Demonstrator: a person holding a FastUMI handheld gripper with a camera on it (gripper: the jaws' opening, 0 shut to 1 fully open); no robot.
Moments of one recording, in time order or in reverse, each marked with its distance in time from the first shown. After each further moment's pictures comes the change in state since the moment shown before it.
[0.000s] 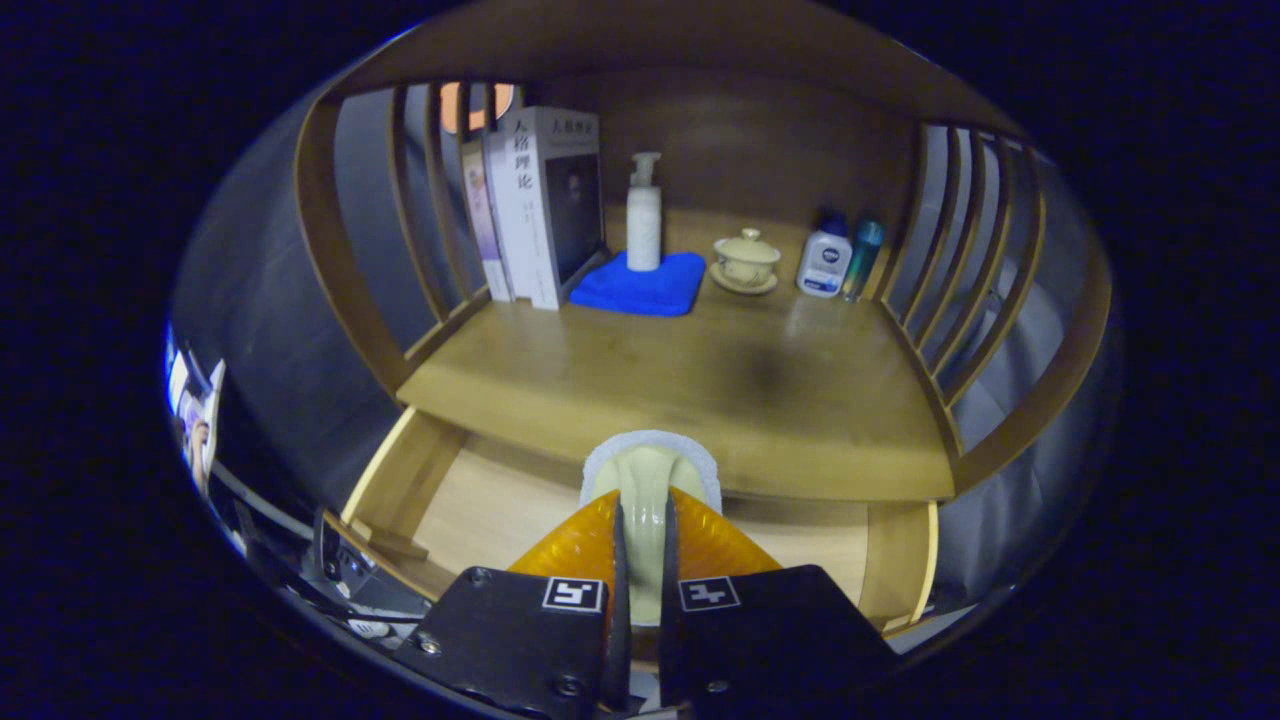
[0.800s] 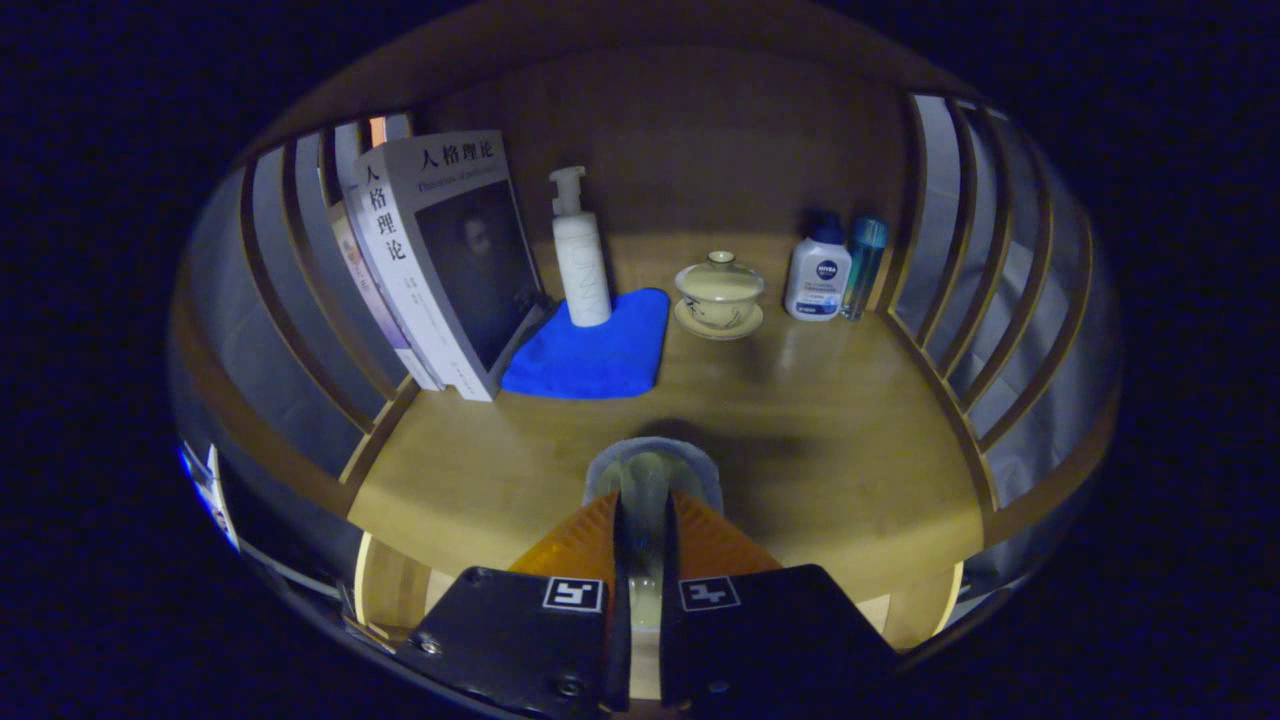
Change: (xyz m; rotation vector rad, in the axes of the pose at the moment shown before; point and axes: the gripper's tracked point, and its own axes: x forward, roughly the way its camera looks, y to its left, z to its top) arm 0.083 -0.016 0.065 0.133 0.009 -0.038
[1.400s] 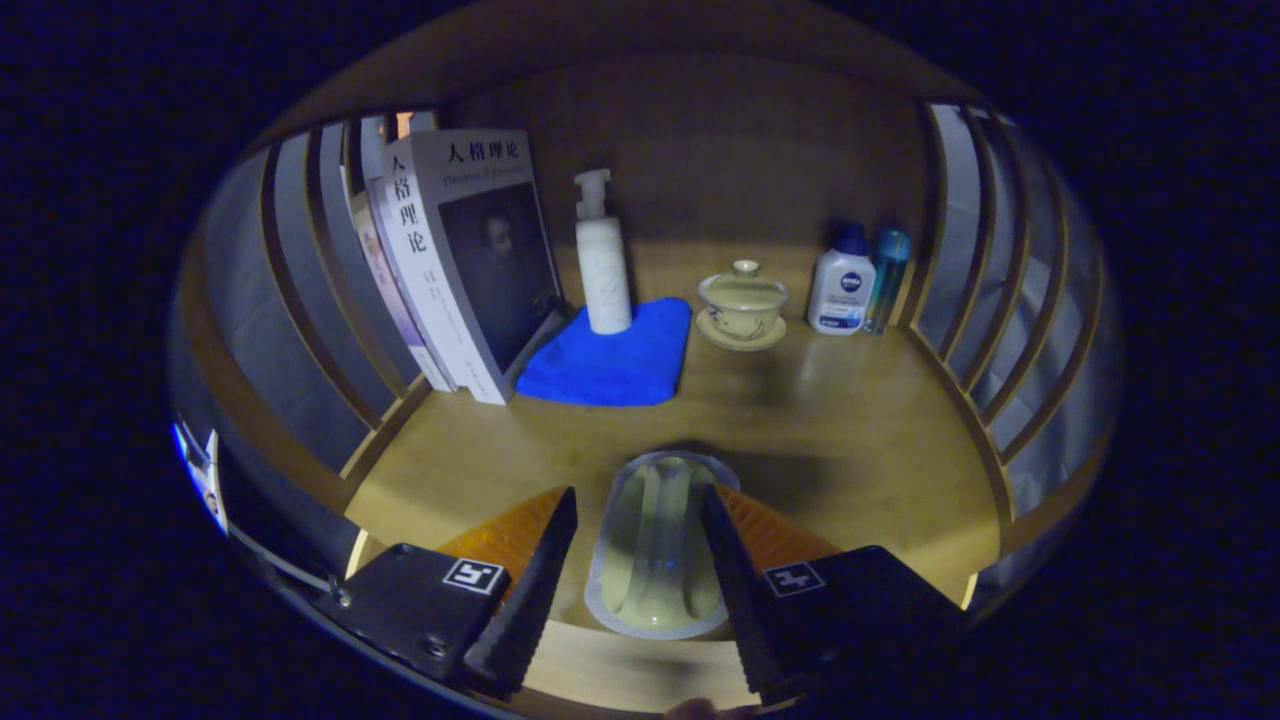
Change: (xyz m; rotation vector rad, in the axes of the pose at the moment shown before) arm -0.002 0.014 0.006 -0.016 -0.133 0.068
